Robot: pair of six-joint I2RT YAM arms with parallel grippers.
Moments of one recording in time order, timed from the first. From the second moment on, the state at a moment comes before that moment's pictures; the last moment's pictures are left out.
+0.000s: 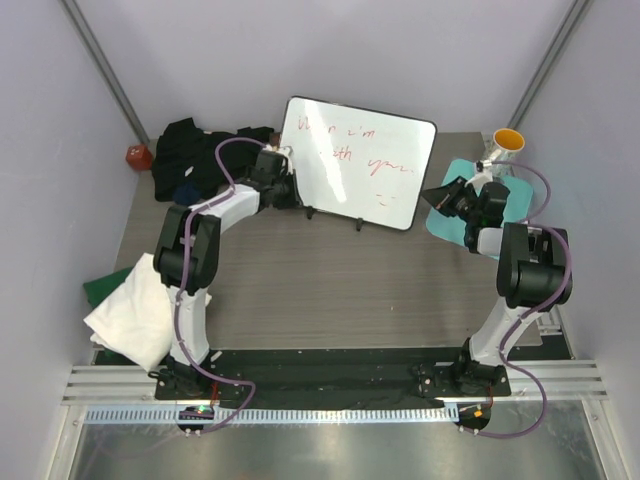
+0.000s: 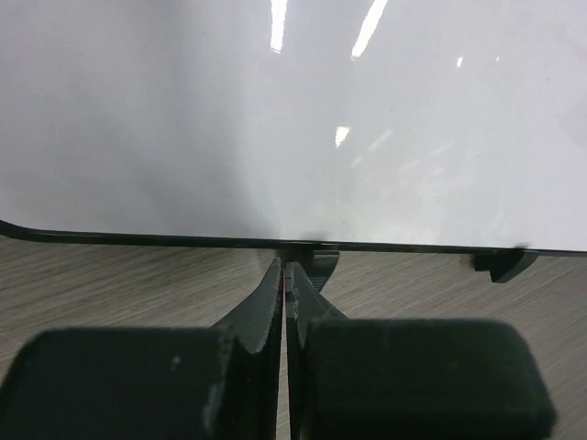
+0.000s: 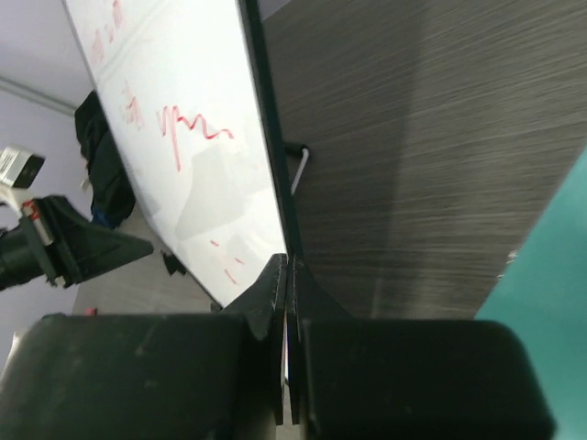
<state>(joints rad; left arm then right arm) -0.36 2.06 1.48 -0.18 0.18 -0.39 -0.18 1.83 0.82 0.78 -0.64 0.66</state>
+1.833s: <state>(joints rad) -0.36 2.09 1.49 -0.22 0.23 -0.39 -0.07 1.95 1.10 0.56 -0.59 0.55</state>
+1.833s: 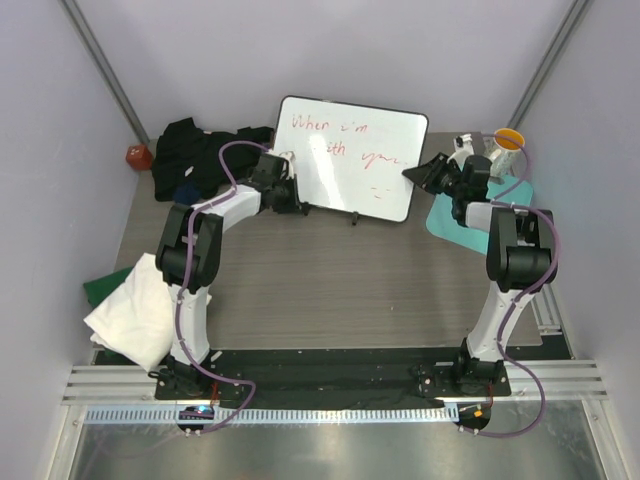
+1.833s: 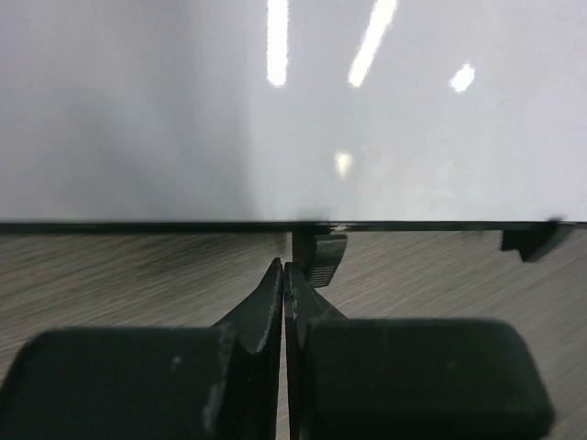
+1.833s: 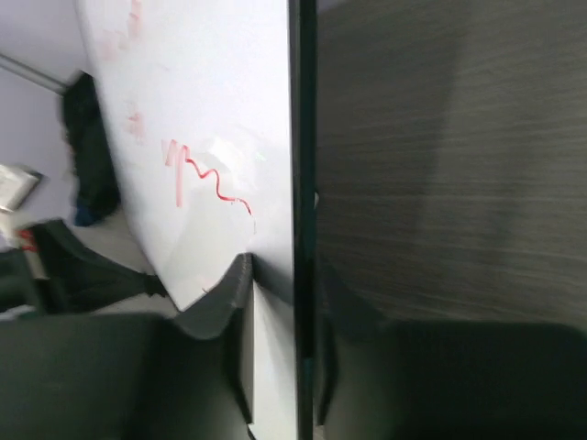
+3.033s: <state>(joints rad) -0.37 2.08 1.48 -0.24 0.23 -0.37 -0.05 1.48 0.61 0.61 -0.39 0.60</state>
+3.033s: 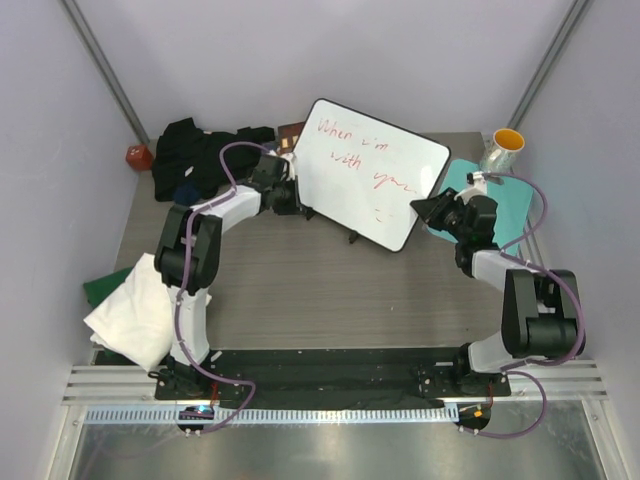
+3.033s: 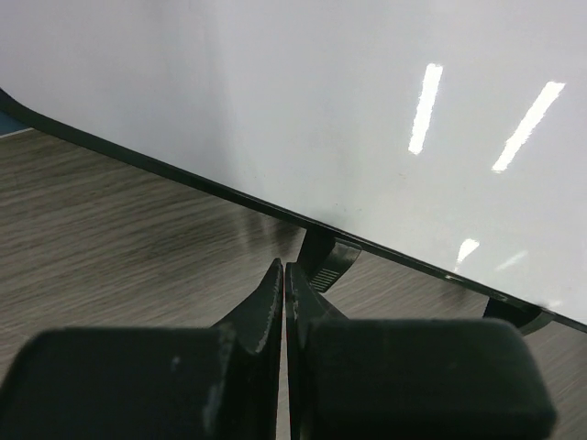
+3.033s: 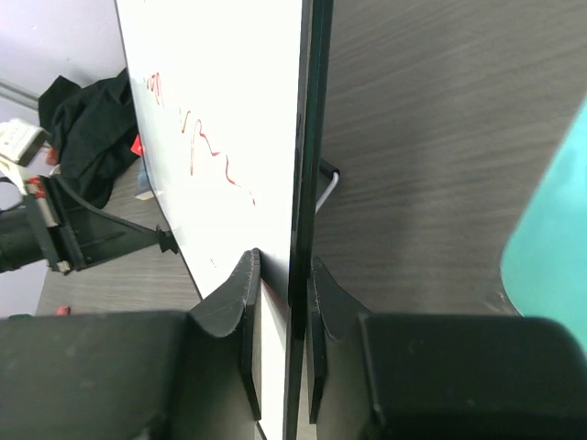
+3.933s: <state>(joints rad) -0.37 2.06 1.66 -0.32 0.12 -0.41 -0.08 1.15 0.46 0.35 -0.19 0.58</state>
